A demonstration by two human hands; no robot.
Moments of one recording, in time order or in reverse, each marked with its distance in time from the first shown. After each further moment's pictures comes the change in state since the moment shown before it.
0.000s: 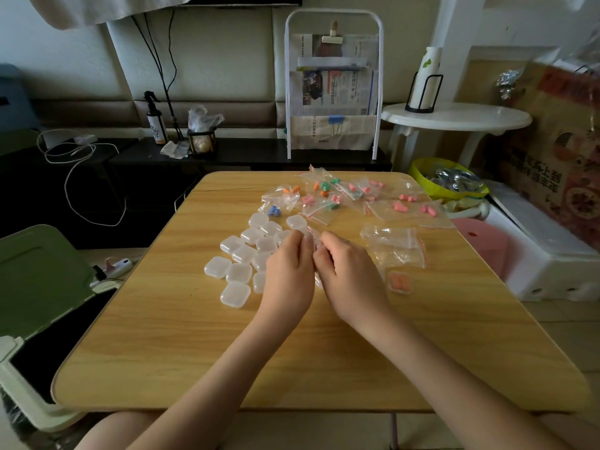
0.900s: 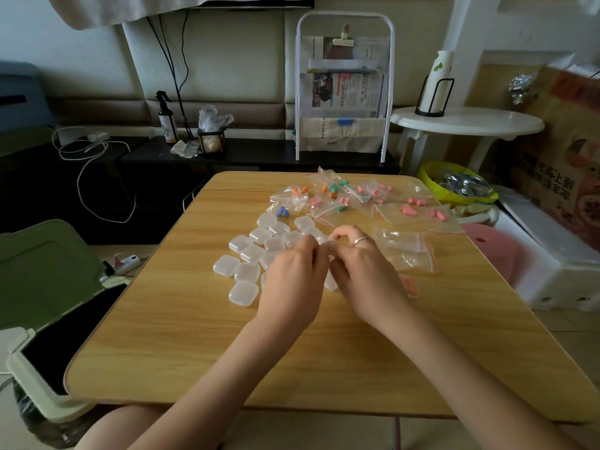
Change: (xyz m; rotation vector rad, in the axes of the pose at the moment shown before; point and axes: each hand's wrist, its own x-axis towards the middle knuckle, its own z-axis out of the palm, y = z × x) left_hand -0.007 0.002 -0.013 0.379 -0.027 0.209; right_hand 0.004 0.011 -0.011 -0.214 -0.147 -0.051
